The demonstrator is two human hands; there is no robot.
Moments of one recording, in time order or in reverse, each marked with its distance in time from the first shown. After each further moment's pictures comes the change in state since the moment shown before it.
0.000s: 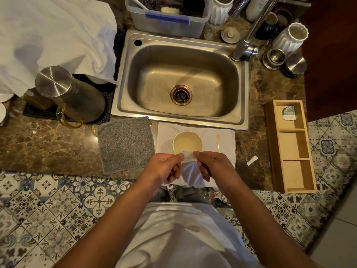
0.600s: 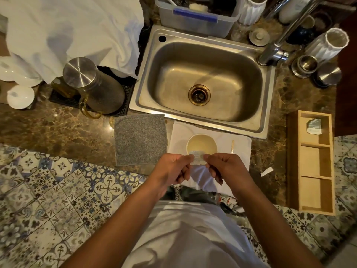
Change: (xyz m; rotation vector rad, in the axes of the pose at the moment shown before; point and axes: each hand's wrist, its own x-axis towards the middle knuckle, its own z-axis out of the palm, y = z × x) left_hand -0.002 -0.003 -0.004 -0.056 0.043 0.022; right_hand 0.010 -0.015 -0.001 -0.131 -0.042 -0.041
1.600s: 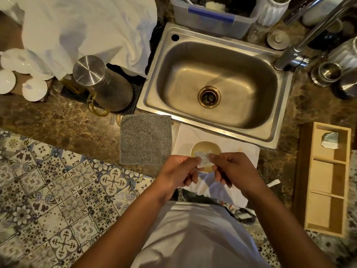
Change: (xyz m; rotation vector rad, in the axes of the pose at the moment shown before) left_hand 0.004 0.011 0.014 -0.077 0.022 -0.013; right_hand 0.021 -0.023 -0.018 -0.180 -0.100 -0.006
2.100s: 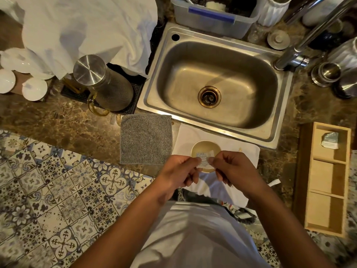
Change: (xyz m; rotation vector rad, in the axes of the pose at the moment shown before) left_hand -0.001 0.003 -0.001 0.007 -0.011 -0.020; right_hand 0.001 0.002 0.000 -0.046 -0.032 -0.075
